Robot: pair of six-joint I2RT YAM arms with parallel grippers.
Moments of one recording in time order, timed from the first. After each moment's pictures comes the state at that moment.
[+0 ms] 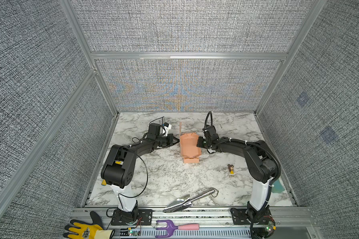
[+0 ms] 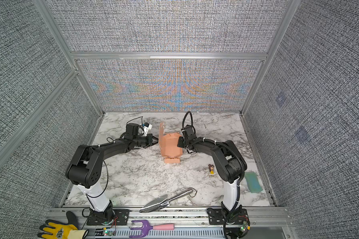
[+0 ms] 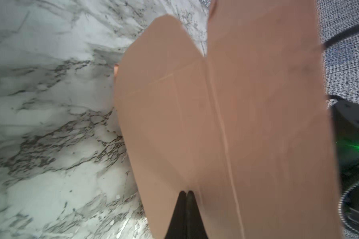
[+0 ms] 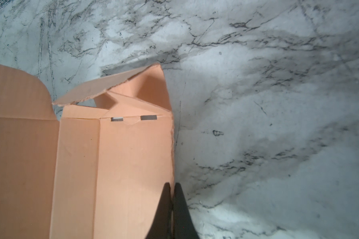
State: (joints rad) left arm -0.33 1.83 1.01 0.10 0.78 -0.57; right arm 0.50 1.94 1.18 -0.09 -0.01 0.59
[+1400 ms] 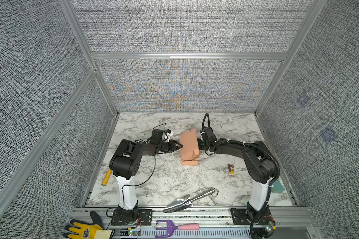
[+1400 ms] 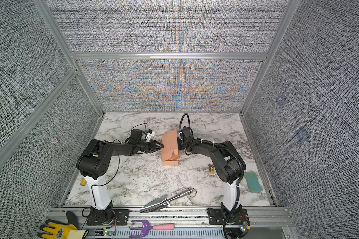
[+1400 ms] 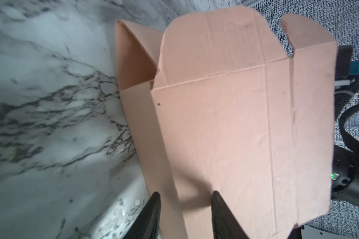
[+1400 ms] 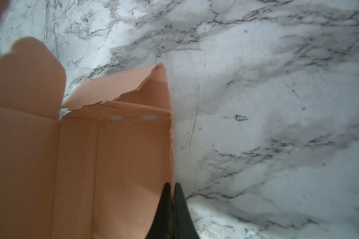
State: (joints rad) left arm -0.34 1.98 0.98 0.24 0.83 -0.61; right arm 0.54 1.94 1.16 -0.09 -0.02 0.60
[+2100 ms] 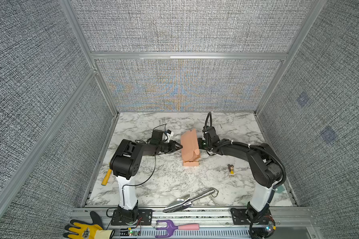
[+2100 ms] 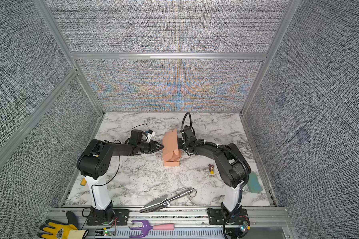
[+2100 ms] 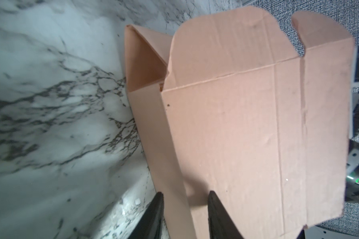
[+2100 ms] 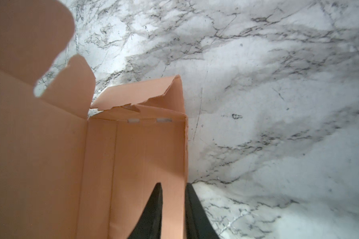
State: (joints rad) left arm -0.35 1.98 0.97 0.24 0.84 -0.60; right arm 0.53 1.86 1.12 -0.06 -0.03 0.59
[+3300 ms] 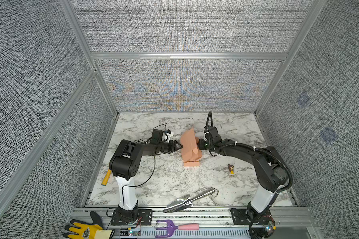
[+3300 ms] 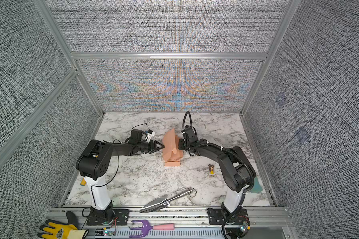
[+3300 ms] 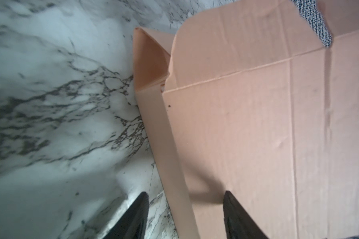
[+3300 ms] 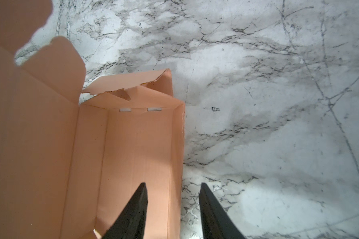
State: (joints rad) left arm -0.35 1.96 0.98 0.20 0.81 -0.57; right arm 0.54 1.78 1.08 -0.16 0.03 0.49
